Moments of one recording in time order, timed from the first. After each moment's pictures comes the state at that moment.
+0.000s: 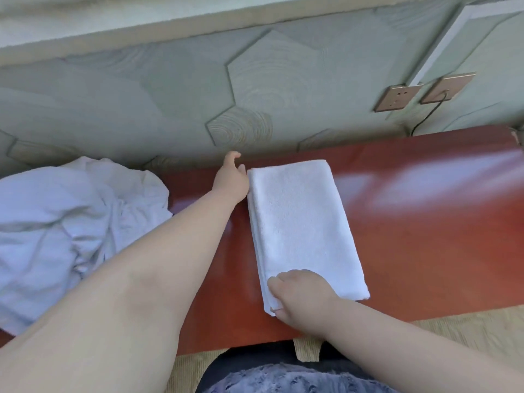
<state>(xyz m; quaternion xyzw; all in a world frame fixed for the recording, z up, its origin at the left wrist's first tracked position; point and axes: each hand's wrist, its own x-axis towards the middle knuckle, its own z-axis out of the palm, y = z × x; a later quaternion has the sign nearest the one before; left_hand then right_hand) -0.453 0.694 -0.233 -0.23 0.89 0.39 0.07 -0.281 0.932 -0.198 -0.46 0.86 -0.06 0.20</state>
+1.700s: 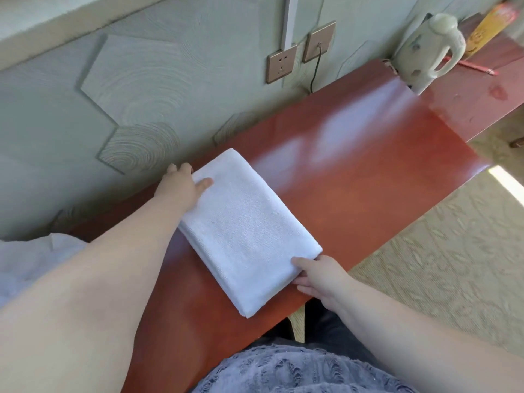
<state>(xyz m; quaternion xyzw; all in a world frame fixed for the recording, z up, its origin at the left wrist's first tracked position) -0.499 0.735 -0.239 -0.02 0.97 0.09 0.23 -0.255 1.015 -0.218 0.47 0.55 -0.61 0.32</state>
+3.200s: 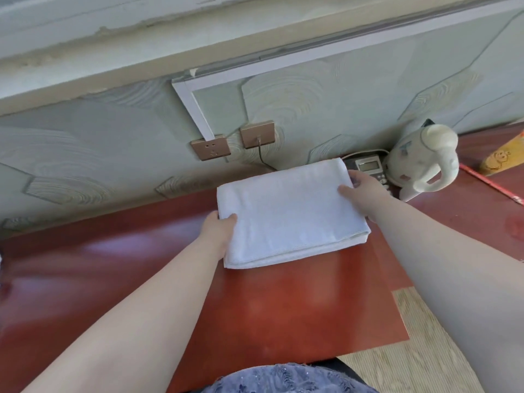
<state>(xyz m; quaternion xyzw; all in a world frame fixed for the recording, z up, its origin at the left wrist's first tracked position) -0.569 1.132 -0.235 -0.44 0.68 0.57 0.13 -0.680 1.472 -0.230 0.15 0.84 -0.45 0.25</state>
